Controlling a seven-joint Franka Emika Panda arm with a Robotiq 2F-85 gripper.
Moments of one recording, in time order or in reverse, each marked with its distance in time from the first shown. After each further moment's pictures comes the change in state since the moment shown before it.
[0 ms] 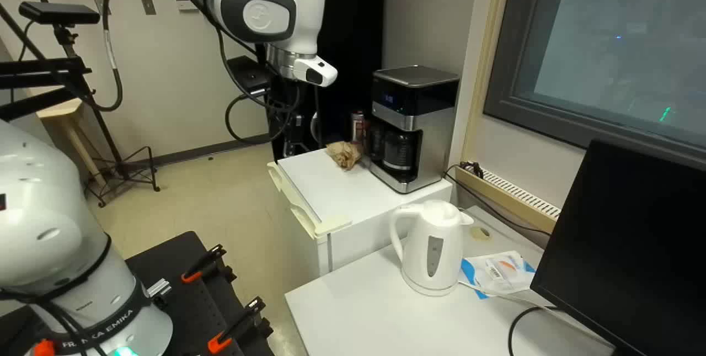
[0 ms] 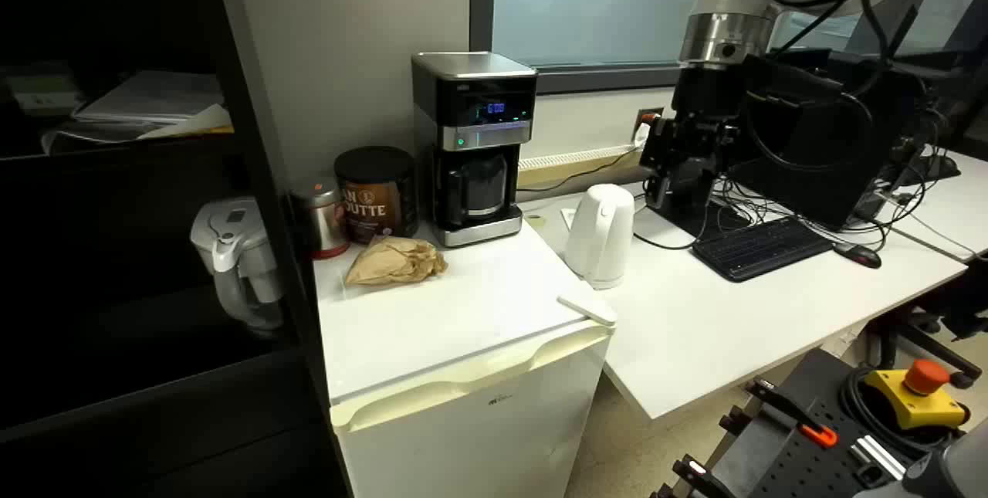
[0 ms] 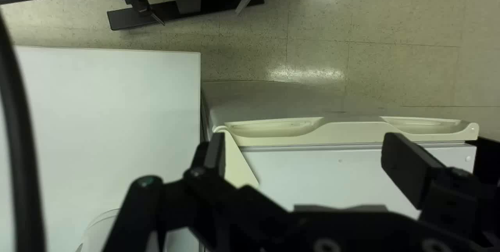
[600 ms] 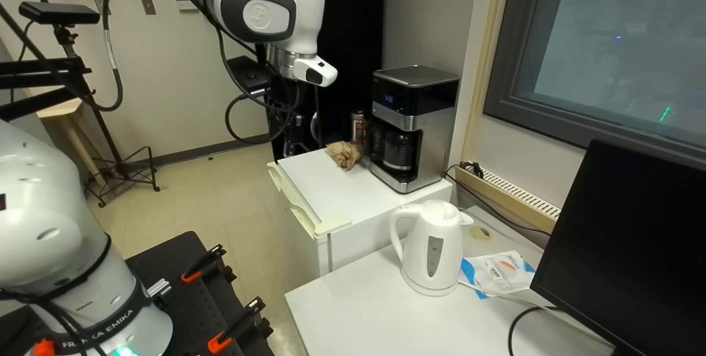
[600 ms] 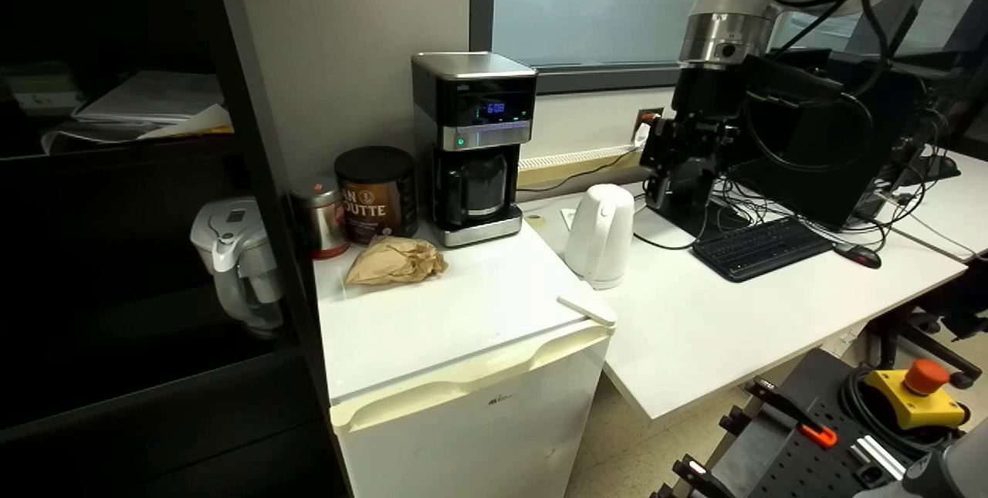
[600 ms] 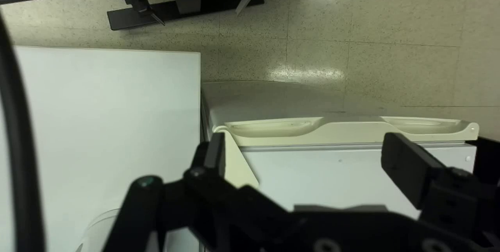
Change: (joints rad) arm 0.000 0.000 0.000 0.000 0.000 0.000 0.000
